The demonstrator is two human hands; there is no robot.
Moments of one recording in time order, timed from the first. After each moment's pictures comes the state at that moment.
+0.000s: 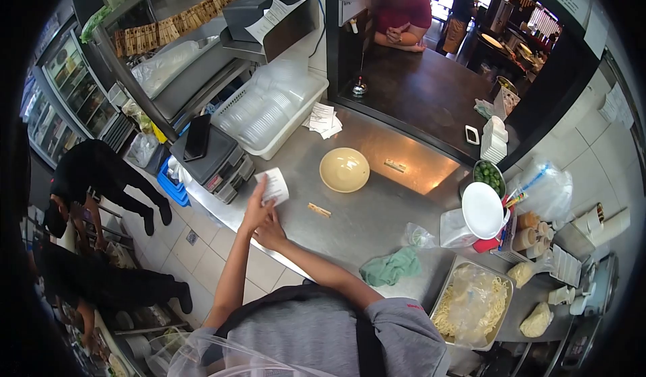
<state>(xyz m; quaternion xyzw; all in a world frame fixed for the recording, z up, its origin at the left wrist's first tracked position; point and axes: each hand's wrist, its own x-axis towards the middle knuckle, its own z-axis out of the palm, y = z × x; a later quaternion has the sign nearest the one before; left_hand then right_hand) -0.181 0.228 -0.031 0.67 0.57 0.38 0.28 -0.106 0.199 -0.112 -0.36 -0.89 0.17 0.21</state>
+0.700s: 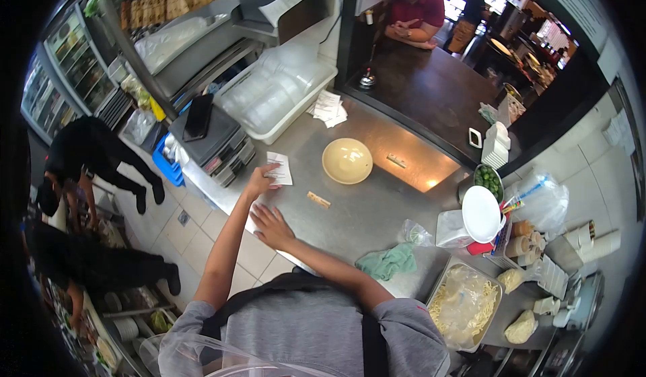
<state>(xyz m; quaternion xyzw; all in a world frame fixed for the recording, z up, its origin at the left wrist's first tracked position) -0.191 0.286 -0.078 0.45 0.57 0.40 0.56 -0.069 0.170 -0.109 -0.31 -0.93 0.12 0.17</state>
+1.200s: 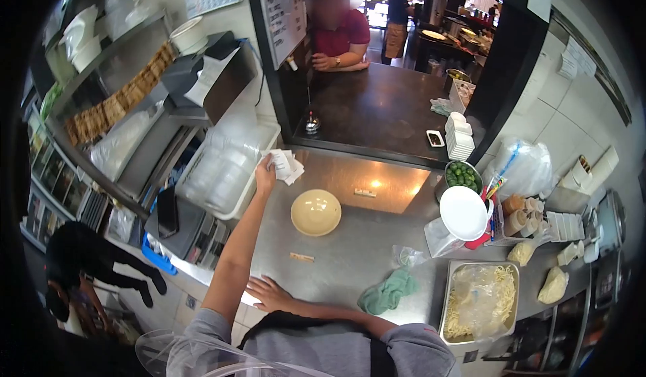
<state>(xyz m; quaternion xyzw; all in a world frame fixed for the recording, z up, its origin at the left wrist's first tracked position) -0.068 0.506 -0.040 0.61 0.53 0.55 0.20 -0.063 0.170 -0.100 -0.30 -0.91 0.15 0.26</state>
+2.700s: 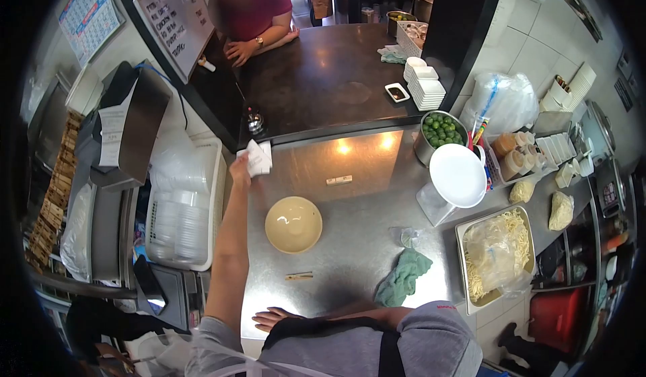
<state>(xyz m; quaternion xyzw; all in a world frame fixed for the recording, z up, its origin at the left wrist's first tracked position) -0.007 0.639 -0.146 0.46 0.38 0.58 0.56 -0.071 0.171 -0.113 -0.33 -0.88 0.20 0.27</state>
